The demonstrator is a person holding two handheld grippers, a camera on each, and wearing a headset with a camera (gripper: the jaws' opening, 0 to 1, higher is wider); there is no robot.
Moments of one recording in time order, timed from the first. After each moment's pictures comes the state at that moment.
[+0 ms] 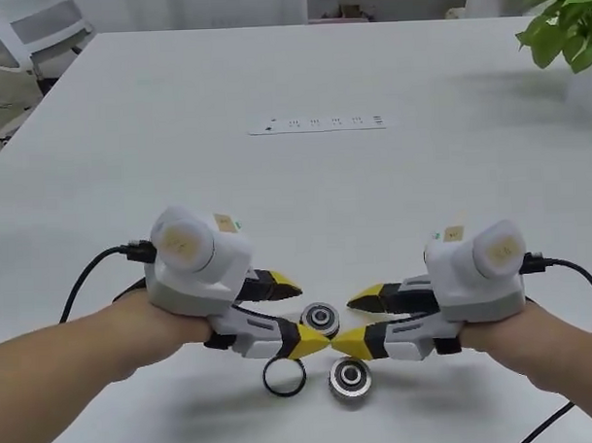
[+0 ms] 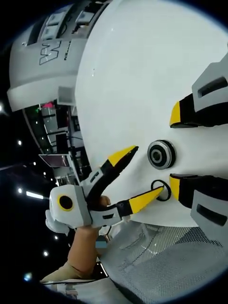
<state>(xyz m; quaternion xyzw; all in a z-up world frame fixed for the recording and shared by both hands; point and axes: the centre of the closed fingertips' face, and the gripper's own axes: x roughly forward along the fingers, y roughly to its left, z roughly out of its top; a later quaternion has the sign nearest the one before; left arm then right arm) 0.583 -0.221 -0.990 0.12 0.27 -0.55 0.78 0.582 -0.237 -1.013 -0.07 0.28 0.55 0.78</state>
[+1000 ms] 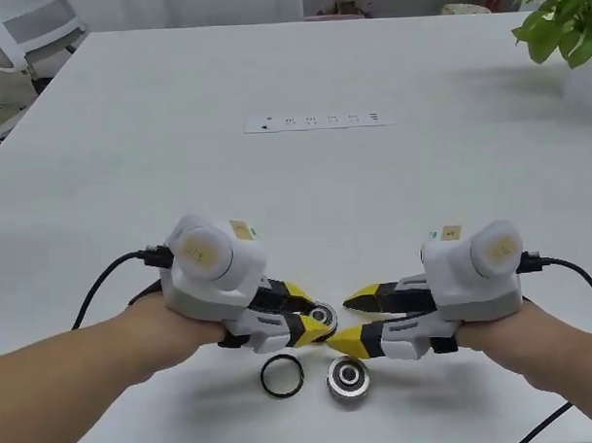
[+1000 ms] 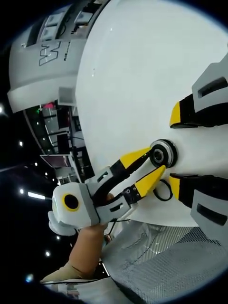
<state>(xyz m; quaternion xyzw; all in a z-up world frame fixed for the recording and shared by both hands) 0.586 -0.229 -1.000 0.16 0.27 -0.55 0.78 0.582 -0.235 -1.013 -0.07 0.28 0.56 0.78</state>
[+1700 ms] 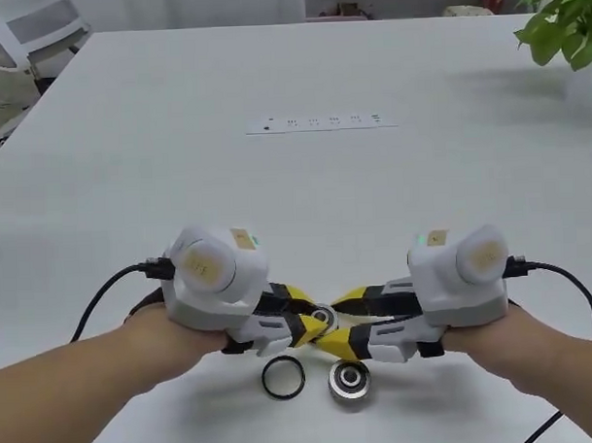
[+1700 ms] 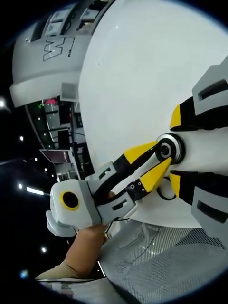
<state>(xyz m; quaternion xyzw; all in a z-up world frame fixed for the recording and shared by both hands) 0.589 -0.229 -1.000 0.15 0.25 -0.54 0.79 0.580 -0.219 -1.013 -0.08 0.26 0.57 0.78</state>
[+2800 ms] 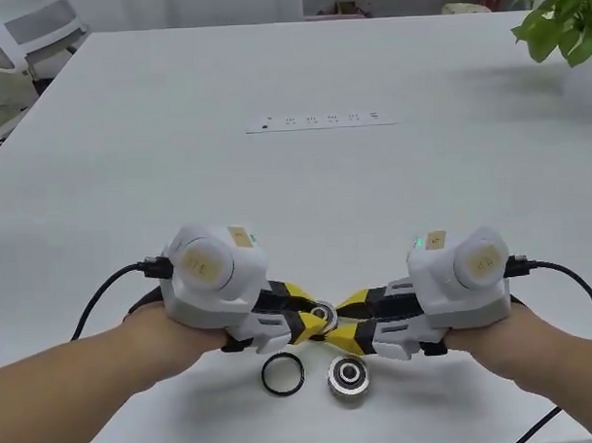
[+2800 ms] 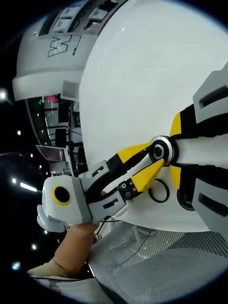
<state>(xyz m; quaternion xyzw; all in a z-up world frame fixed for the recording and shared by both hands) 0.588 -0.228 -1.001 0.15 0.25 -0.53 0.79 0.580 -0.228 -1.017 -0.12 0.26 0.56 0.78</state>
